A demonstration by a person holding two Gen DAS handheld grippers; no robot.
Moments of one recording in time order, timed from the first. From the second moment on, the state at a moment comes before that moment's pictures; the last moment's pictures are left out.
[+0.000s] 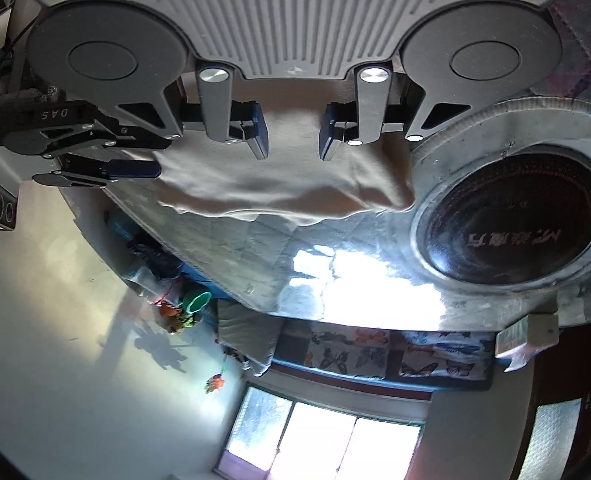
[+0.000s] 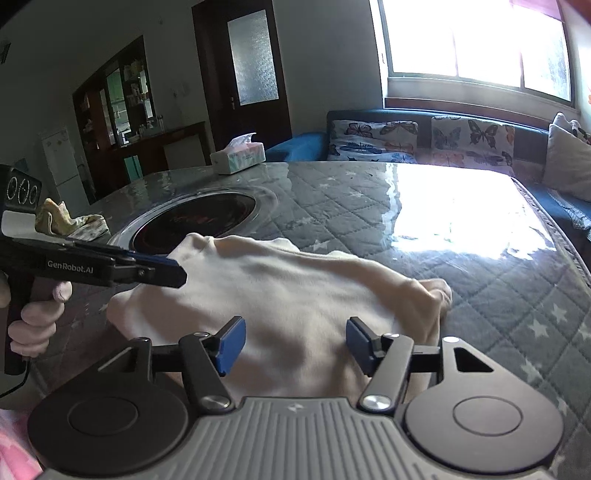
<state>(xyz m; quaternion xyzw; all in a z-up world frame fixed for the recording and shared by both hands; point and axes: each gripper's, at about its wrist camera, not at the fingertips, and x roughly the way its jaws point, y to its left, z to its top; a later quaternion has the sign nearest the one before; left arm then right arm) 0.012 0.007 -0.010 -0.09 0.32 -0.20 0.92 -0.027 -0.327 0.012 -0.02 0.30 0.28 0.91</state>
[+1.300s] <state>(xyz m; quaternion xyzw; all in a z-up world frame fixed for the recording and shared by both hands) 0.094 -0.019 -0.016 -0.04 0.34 -0.17 0.92 0.047 -0.307 0.000 0.01 0.33 0.29 0.90</state>
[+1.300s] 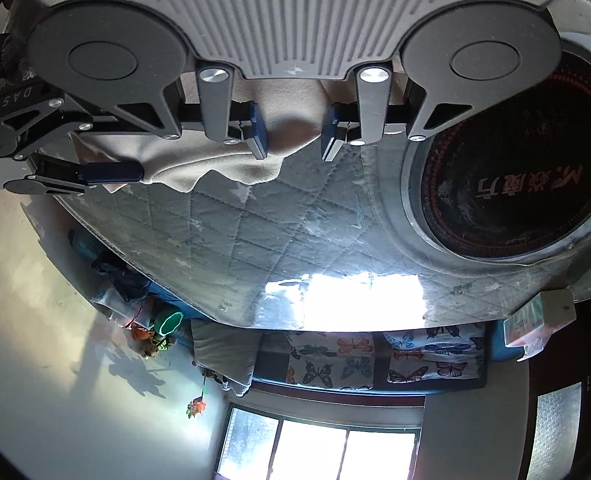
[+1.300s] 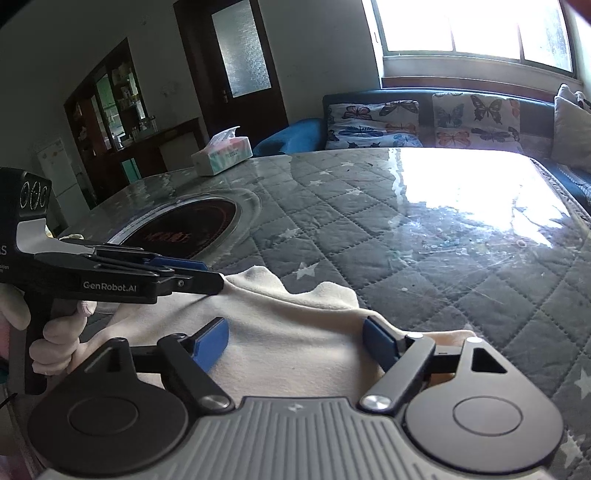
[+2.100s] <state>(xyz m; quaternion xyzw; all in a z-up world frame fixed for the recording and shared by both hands) 0.026 -0.012 -0.003 -0.05 0.33 -0.21 0.92 -0.002 -0.322 0.016 0.05 0.32 0.34 0.88</state>
